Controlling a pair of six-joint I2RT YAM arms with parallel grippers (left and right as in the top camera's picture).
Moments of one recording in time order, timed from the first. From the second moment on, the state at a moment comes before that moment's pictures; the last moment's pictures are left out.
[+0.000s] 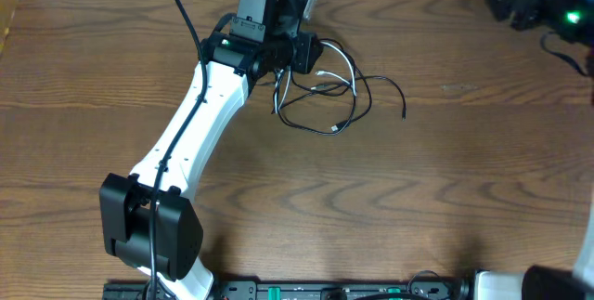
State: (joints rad) left arm -0.34 1.79 1.58 -0.64 0.34 -0.14; right arm -0.14 1.55 1.85 -0.79 -0.75 0.13
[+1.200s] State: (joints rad) left arm -0.24 1.79 1.58 -0.82 0.07 -0.21; right arm 0.27 2.19 1.85 -0.95 -0.86 -0.26
